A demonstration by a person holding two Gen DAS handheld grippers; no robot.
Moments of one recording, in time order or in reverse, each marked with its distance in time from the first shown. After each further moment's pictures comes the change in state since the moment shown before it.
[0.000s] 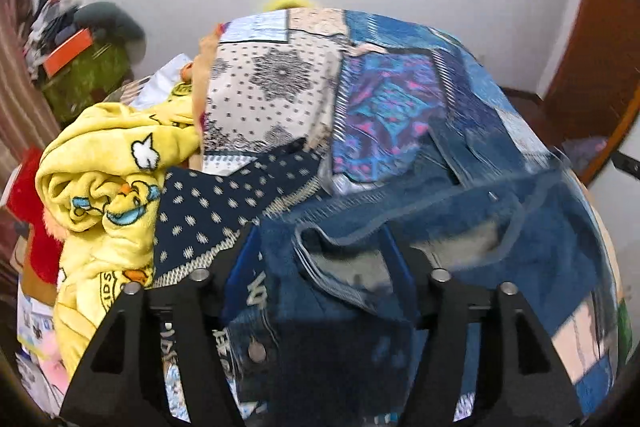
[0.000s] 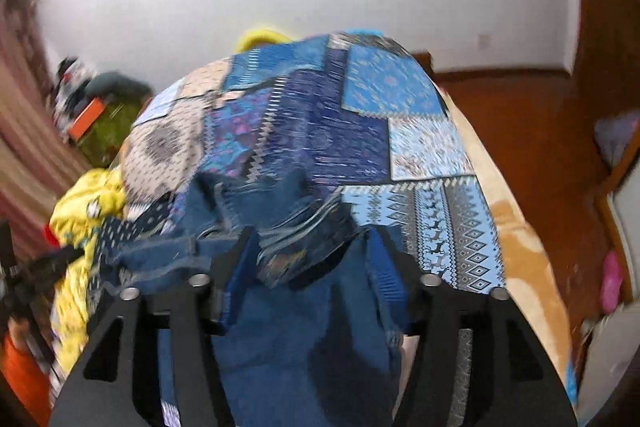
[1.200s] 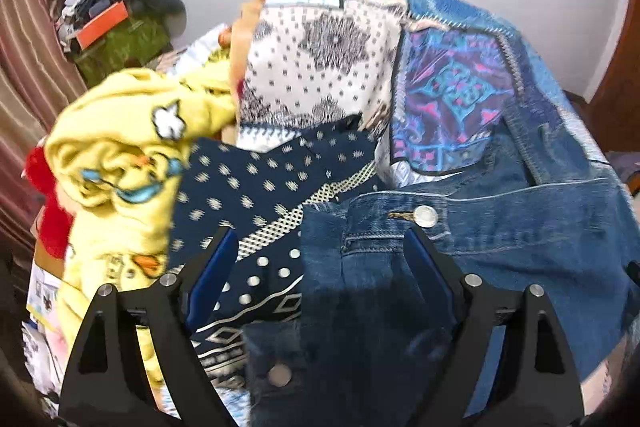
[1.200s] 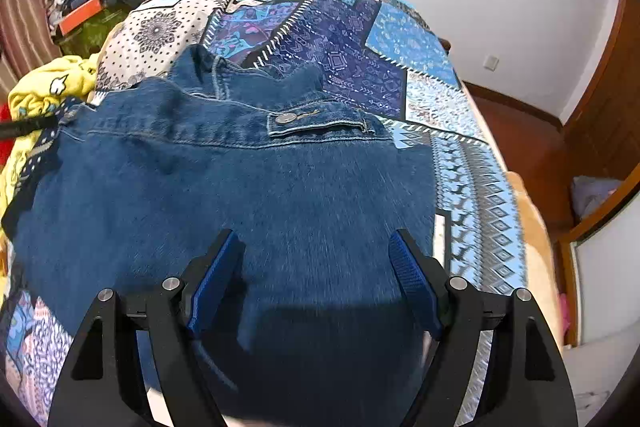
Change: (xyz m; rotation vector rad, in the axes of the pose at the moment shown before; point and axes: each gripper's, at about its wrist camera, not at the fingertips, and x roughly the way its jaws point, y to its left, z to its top) left arm 0.046 0.026 0.001 -0.096 0.055 0.150; right arm 0.054 0.022 -0.069 -0.201 0.108 -0.166
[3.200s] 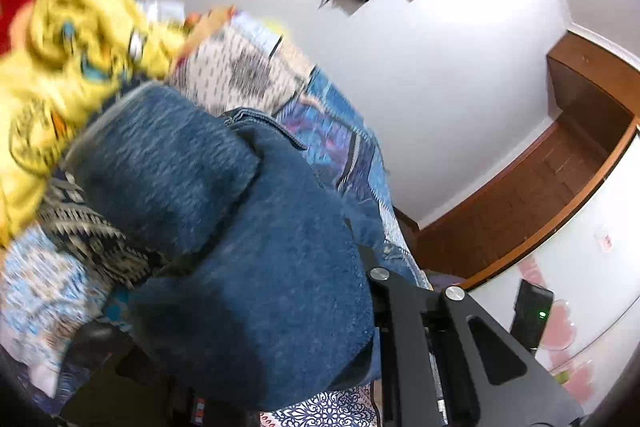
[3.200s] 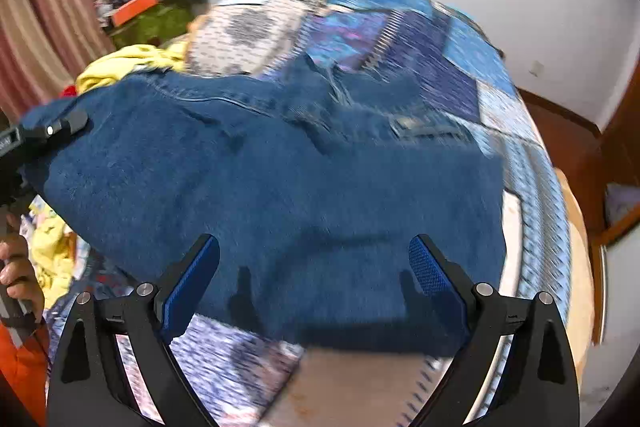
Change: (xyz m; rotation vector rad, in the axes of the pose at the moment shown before) left arm -0.104 0.039 -0.087 -0.462 -0.248 -0.643; right arm -0.041 0.107 -0.003 -0.064 0.004 0.189
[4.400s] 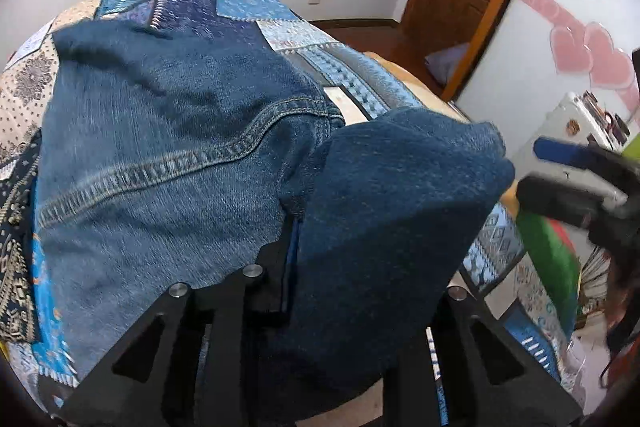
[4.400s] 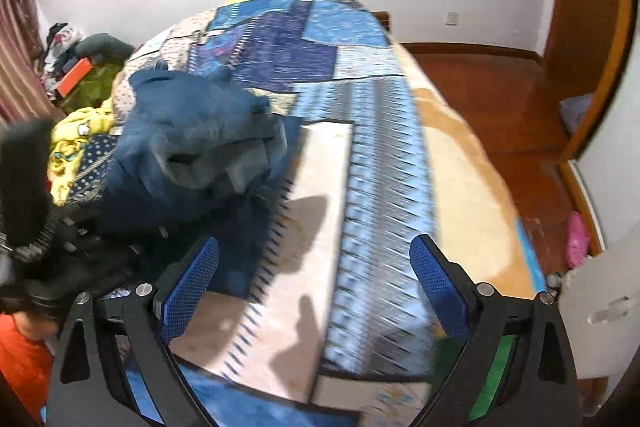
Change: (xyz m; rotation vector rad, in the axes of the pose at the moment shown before) left arm 0.177 -0.193 -0.189 0.723 0.535 0.071; right arm -0.083 -0.161 -0.103 0.315 -0.036 -0.151
